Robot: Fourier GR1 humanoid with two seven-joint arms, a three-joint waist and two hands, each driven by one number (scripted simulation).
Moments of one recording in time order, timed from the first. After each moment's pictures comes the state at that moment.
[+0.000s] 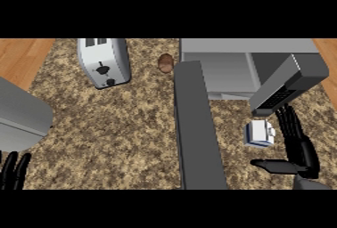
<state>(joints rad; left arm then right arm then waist) 0.58 0.01 0.01 -2.26 0.17 -0.20 -0.21 -0.06 -0.18 -0.21 -1.11 -0.03 0.21 -0.64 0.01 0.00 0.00</state>
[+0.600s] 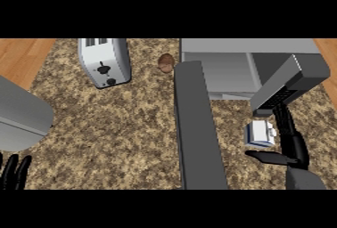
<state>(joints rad) 0.60 0.00 -0.01 -2.27 0.16 -0.19 -0.22 -0.21 -0.20 -0.25 -0.79 0.02 0.11 -0.80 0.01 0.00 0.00</state>
